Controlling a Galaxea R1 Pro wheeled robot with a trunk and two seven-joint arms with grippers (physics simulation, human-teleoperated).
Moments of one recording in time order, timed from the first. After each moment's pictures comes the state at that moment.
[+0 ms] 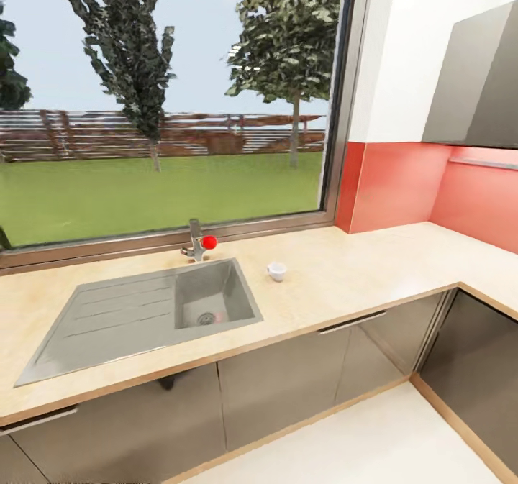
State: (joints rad) left arm -0.02 0.04 0.13 0.00 -0.16 0.04 0.22; right arm -0.40 -0.04 0.30 -0.03 -0.20 -0.04 0.02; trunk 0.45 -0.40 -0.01
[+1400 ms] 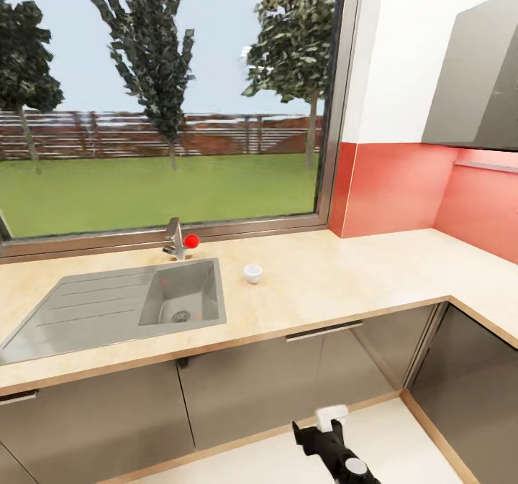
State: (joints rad) left arm -0.02 0.03 0.13 -0.03 -0.16 0.04 0.22; right arm -0.40 0.05 0.30 -0.42 -0.17 -0.17 0.02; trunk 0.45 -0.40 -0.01
